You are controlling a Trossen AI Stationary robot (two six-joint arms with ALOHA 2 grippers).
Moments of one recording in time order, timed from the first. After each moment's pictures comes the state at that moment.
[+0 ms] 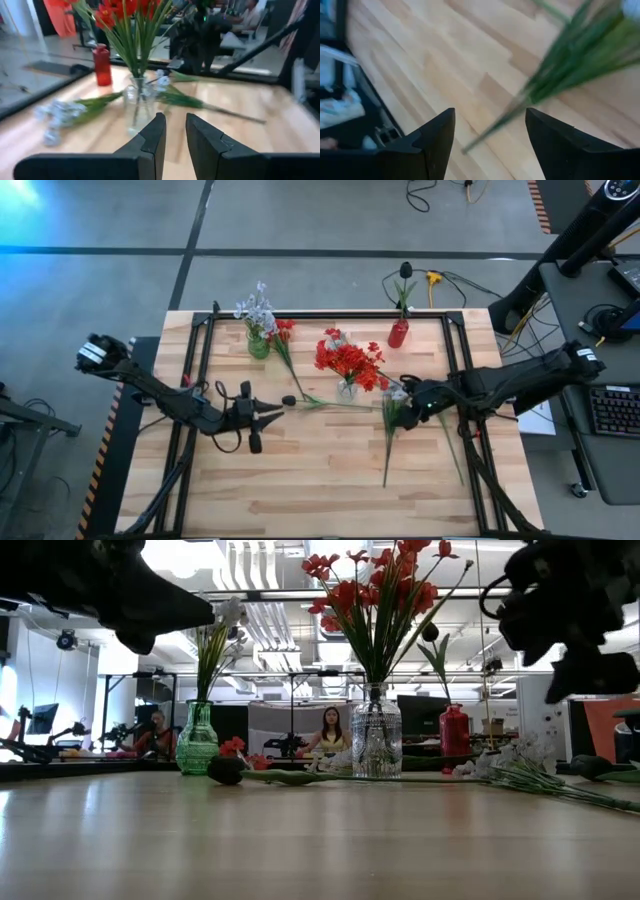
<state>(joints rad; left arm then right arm) -0.49 1.13 0.28 0.71 -0.73 -0.20 0.16 0.95 0.55 -0.47 -0.13 1.24</state>
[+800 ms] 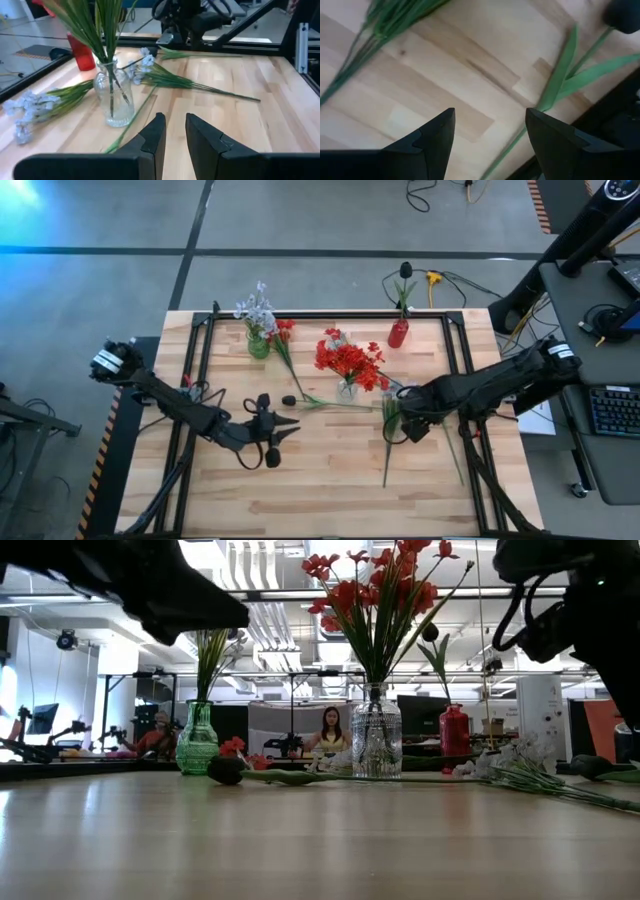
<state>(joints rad) -0.51 1.38 0.55 0.48 -0.72 -0.24 0.22 1.29 0.83 -1.16 -0.10 1.14</state>
